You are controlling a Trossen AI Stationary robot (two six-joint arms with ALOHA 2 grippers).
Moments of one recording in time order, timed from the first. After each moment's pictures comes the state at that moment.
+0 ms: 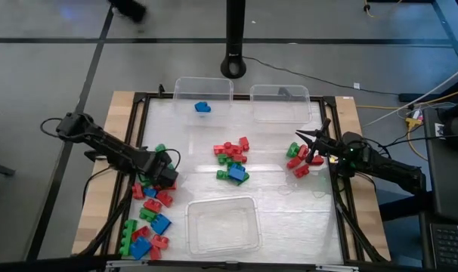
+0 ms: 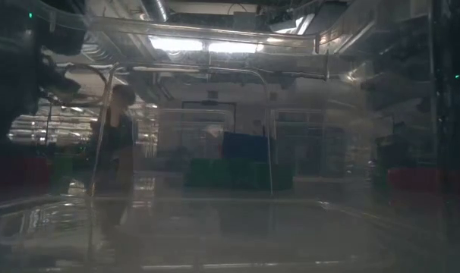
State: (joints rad) left arm -0.35 1.34 0.72 -1.23 -0.16 -1.05; right arm -0.29 0.01 0.10 -0.12 0.14 -0.61
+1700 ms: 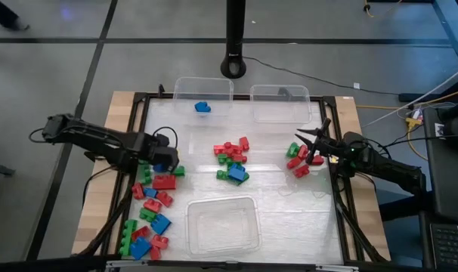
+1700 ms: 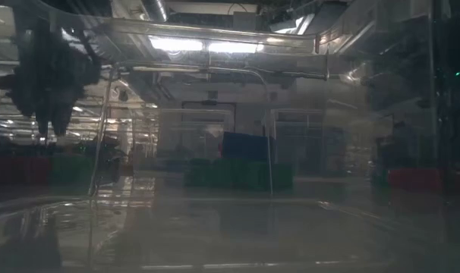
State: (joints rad) left arm -0.10 1.11 0.70 -1.09 -0.24 -1.23; right arm -0.29 0.01 0.10 -0.10 0.11 -0.61
